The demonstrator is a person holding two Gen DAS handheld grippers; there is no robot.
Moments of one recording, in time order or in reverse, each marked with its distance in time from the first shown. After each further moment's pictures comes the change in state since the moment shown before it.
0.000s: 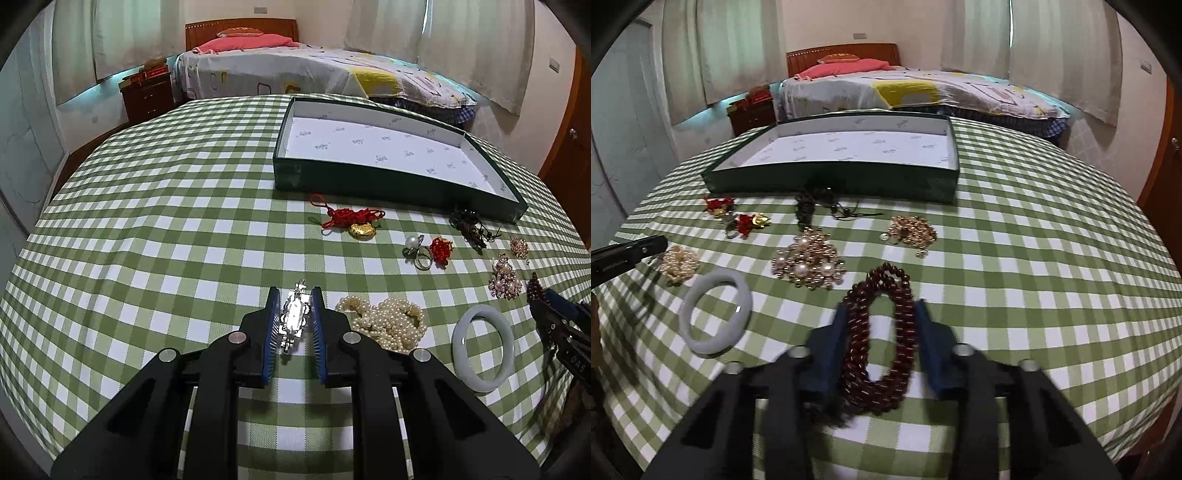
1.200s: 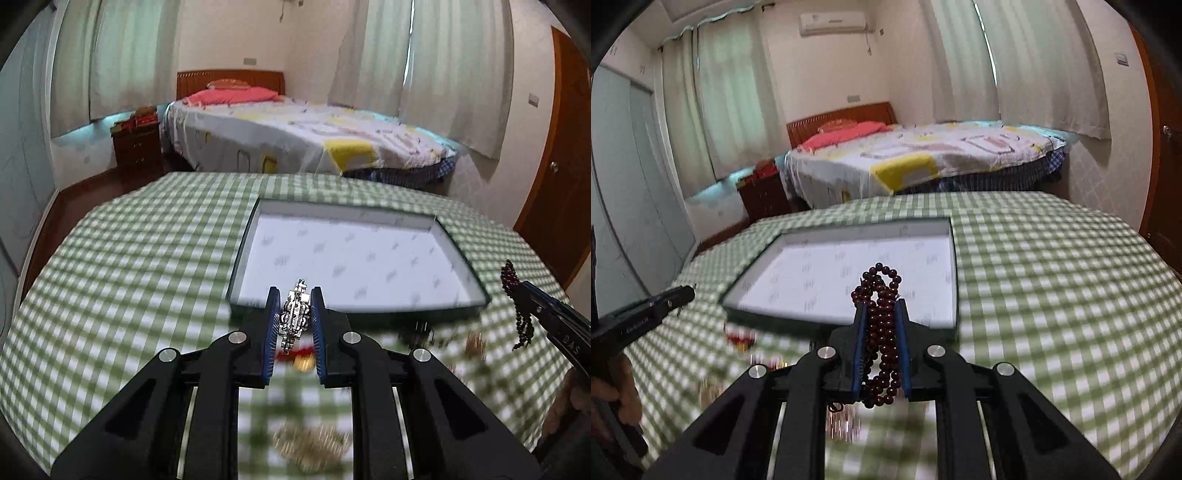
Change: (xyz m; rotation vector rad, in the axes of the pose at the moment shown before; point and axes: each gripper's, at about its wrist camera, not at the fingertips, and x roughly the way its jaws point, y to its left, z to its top) left arm -0.024 -0.036 0.088 0.002 -0.230 -0.067; right arm -0.019 -0.021 0.094 0.119 -0.261 0.080
